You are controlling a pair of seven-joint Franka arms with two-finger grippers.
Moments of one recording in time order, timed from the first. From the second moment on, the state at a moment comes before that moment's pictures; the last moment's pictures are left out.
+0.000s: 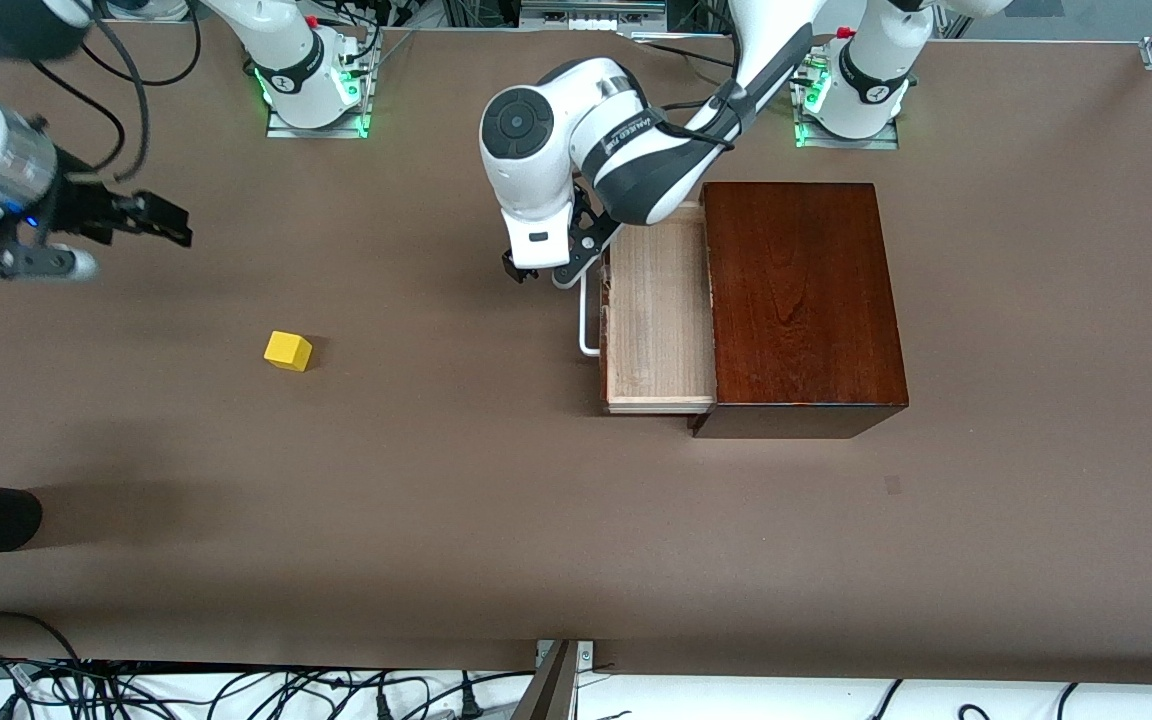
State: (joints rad) left arm -0.65 0.69 -0.32 -1.27 0.08 1.81 -1.85; right arm 0.07 -0.05 0.00 -1.73 0.02 1.56 0.10
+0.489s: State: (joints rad) left arm -0.67 0.73 -0.31 -1.27 0.11 1.85 -1.88; right arm 0.07 -0.08 -0.03 -1.73 0.02 1.55 0.10
